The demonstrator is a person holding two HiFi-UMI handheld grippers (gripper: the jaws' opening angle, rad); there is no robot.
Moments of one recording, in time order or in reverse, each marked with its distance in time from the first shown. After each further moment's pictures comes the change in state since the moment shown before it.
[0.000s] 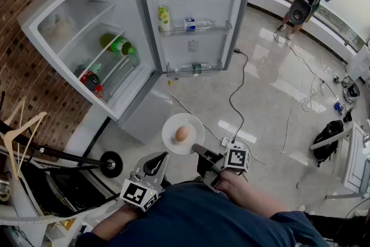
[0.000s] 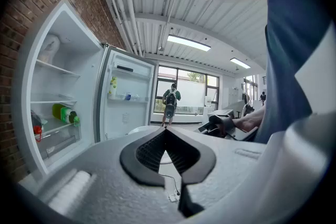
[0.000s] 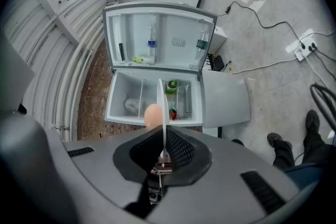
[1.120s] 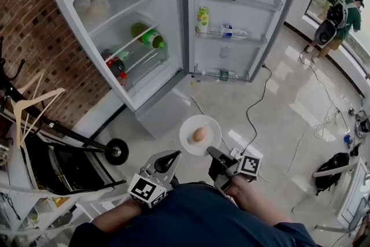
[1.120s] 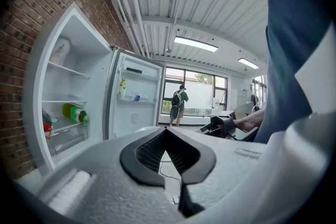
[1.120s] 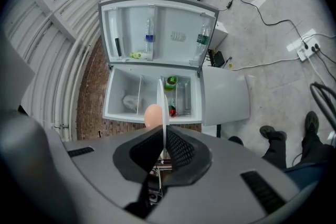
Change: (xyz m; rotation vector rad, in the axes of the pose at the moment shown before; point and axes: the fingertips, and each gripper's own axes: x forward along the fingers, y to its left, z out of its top) left arm -0.006 0.016 -0.003 -0.026 -0.015 0.081; right arm 0.015 -0.002 0.005 0.017 0.051 0.001
